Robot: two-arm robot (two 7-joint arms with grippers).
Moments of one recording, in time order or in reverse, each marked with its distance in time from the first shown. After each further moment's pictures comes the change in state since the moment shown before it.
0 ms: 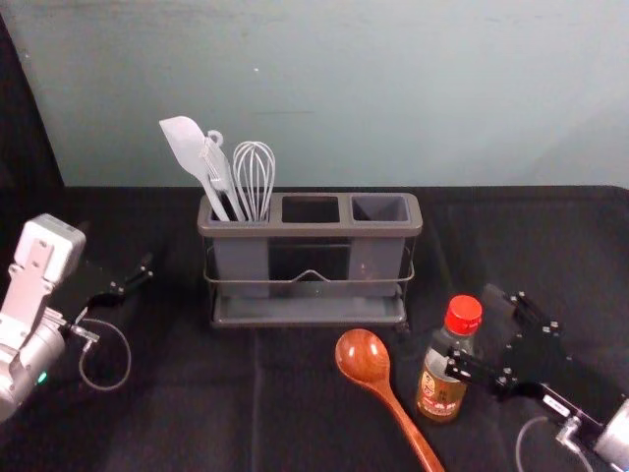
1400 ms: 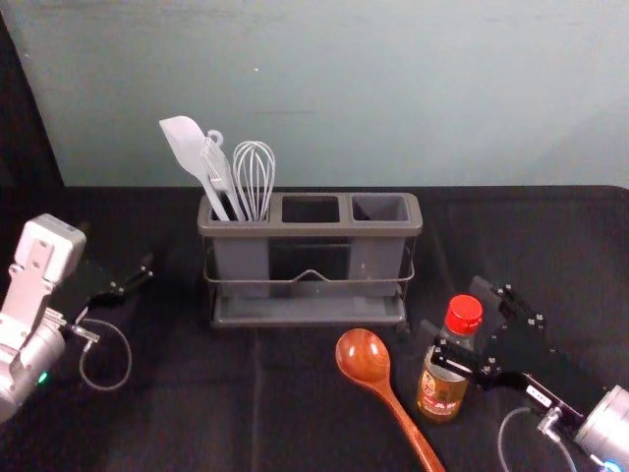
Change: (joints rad) left arm 0.000 0.000 0.000 0.000 0.000 0.000 0.000; right arm 0.023 -0.142 0.045 0.046 -0.066 0.035 0.065
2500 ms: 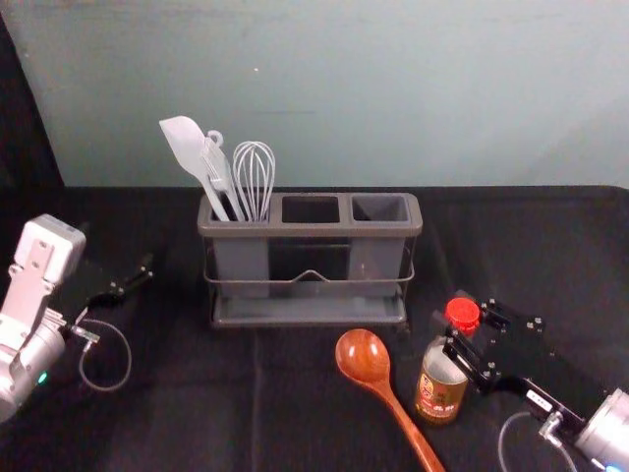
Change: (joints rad) left arm 0.000 0.000 0.000 0.000 0.000 0.000 0.000; right arm -0.023 -0.036 0.042 -0.016 -0.024 0.024 0.051
